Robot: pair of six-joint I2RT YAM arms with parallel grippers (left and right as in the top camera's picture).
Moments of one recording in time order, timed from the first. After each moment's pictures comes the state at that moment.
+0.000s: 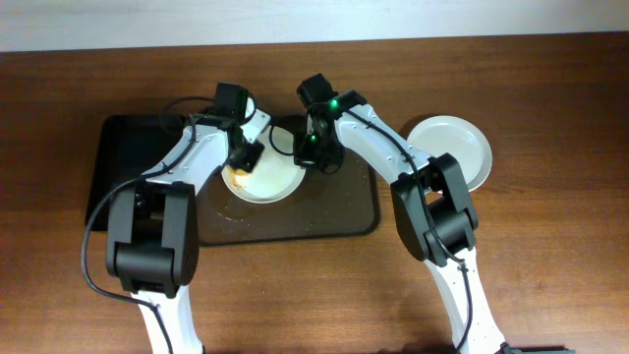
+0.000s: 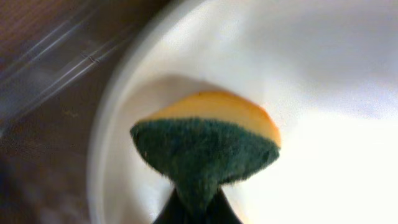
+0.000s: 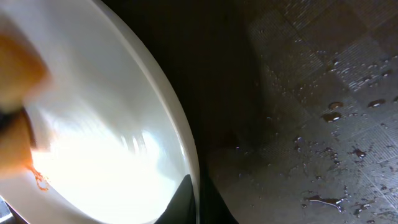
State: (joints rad) left arm -0.18 2.11 1.46 -0.63 0.00 0.38; right arm 0.49 2.42 1.99 -0.93 -0.33 0.52
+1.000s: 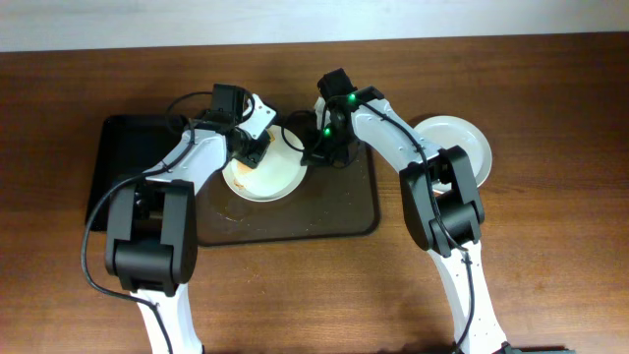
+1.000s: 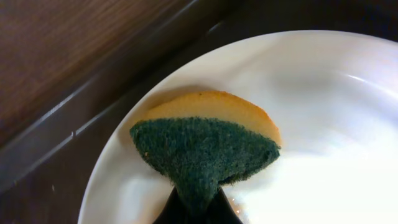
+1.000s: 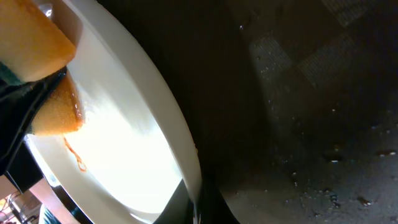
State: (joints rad) left arm -0.17 2.12 1.41 -0.43 0.12 0.40; right arm 0.41 2.47 1.99 -0.89 -0.57 0.46
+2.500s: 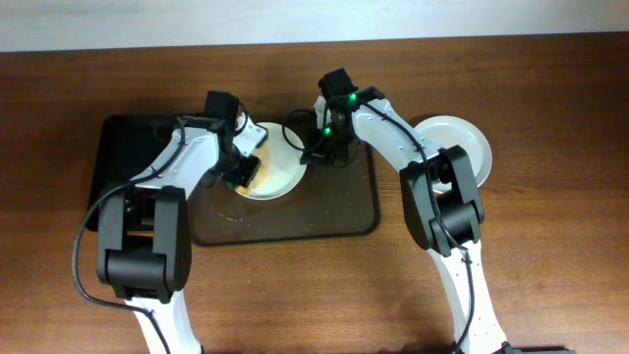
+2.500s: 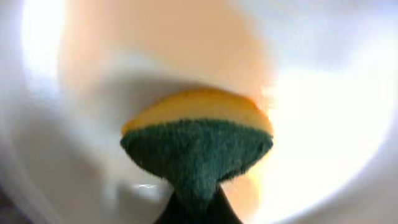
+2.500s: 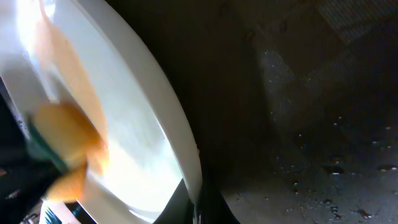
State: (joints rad) left arm -0.15 2.09 1.41 -0.78 0.15 0.40; right arm 0.41 2.47 1.99 -0.87 -0.58 0.46
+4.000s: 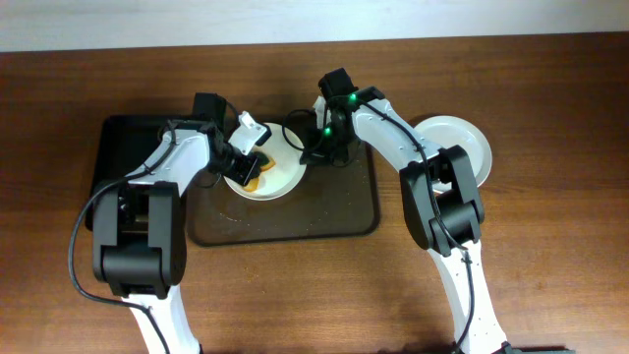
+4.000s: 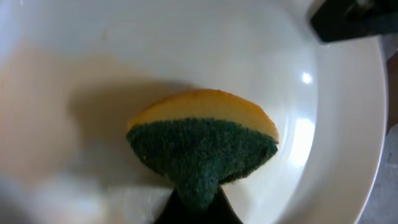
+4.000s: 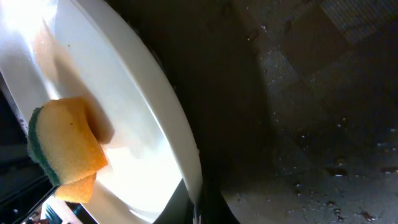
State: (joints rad) left arm -0.10 2.10 1.39 -0.67 0.38 0.48; right arm 0.41 2.47 1.99 -0.87 -0.59 0.45
